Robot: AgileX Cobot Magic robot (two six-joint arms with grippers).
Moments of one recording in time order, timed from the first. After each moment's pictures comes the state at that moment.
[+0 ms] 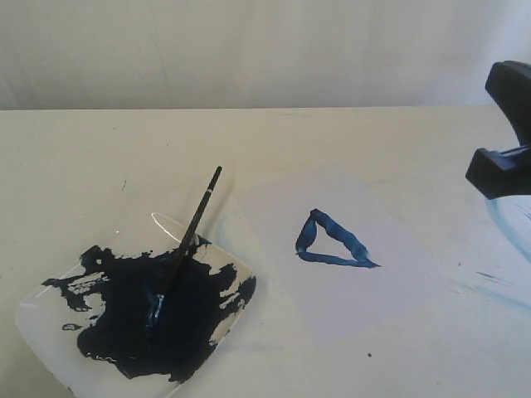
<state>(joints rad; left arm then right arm) 0.03 0.00 0.02 -0.06 0.46 0.12 0.71 0.69 -0.45 0.86 -0.29 -0.88</state>
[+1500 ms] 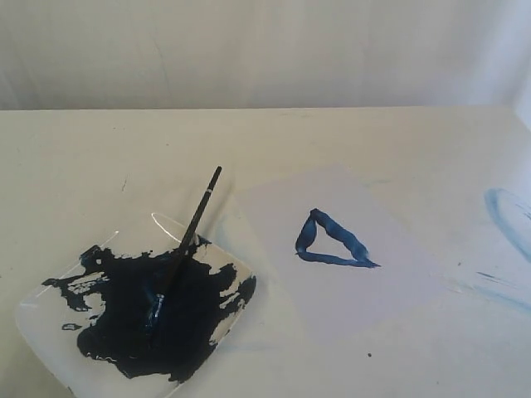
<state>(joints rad) 0.03 0.00 0.02 -0.06 0.45 0.13 0.39 0.01 -0.07 0.32 -0.02 -0.37</state>
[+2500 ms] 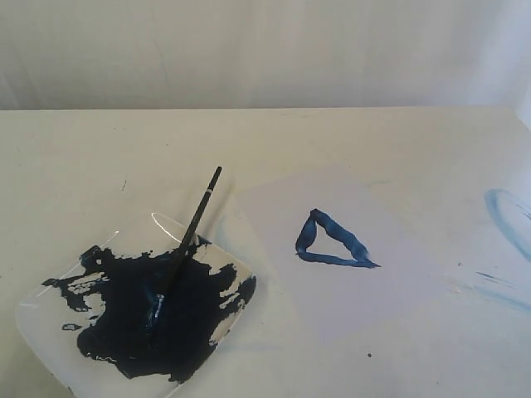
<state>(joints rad) 0.03 0.00 0.02 -0.06 0.45 0.13 0.13 0.01 0.00 -0.04 0.34 -0.10</state>
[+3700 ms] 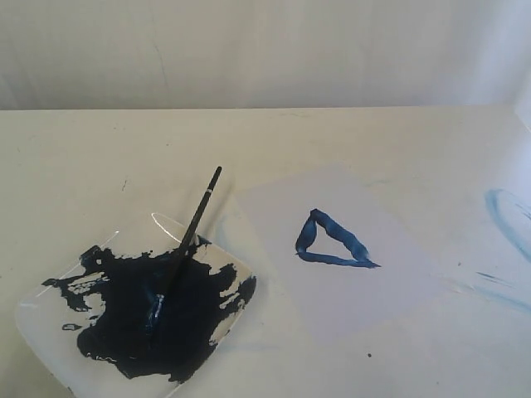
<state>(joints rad) 0.03 0.00 0.02 -0.06 0.45 0.13 0.13 0.01 0.00 0.10 0.34 -0.16</state>
